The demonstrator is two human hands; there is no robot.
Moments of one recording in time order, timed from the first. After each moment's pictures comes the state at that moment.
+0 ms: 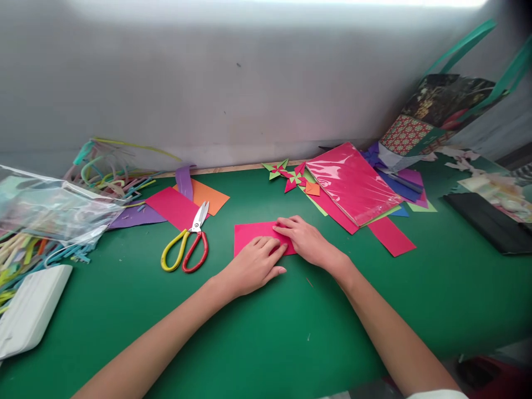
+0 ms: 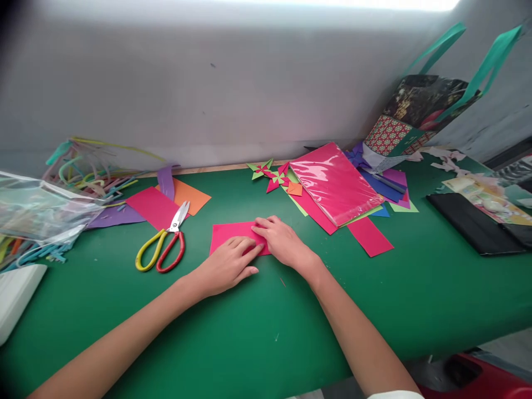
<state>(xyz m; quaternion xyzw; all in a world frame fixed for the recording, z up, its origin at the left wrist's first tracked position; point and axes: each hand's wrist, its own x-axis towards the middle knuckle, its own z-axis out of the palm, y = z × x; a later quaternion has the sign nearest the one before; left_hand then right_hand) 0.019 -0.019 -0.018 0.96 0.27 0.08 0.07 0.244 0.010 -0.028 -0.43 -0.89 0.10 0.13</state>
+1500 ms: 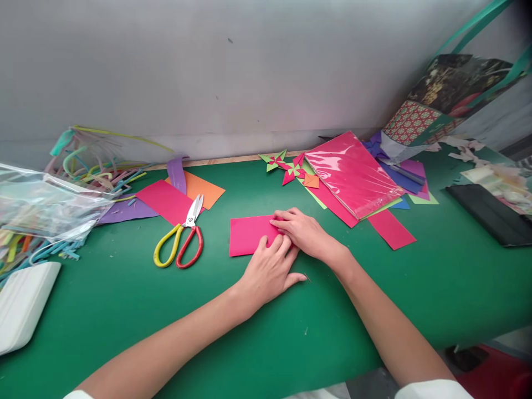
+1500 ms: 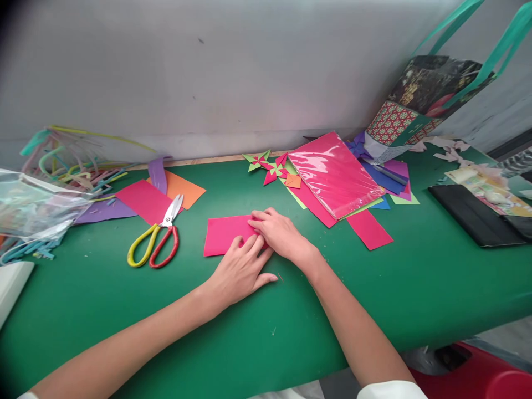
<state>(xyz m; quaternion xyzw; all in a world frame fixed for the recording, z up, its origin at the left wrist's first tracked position) 0.065 -0.048 -0.024 0.94 0.35 0.05 -0.01 0.243 0.012 -0.015 -0.44 -0.89 0.10 0.11</state>
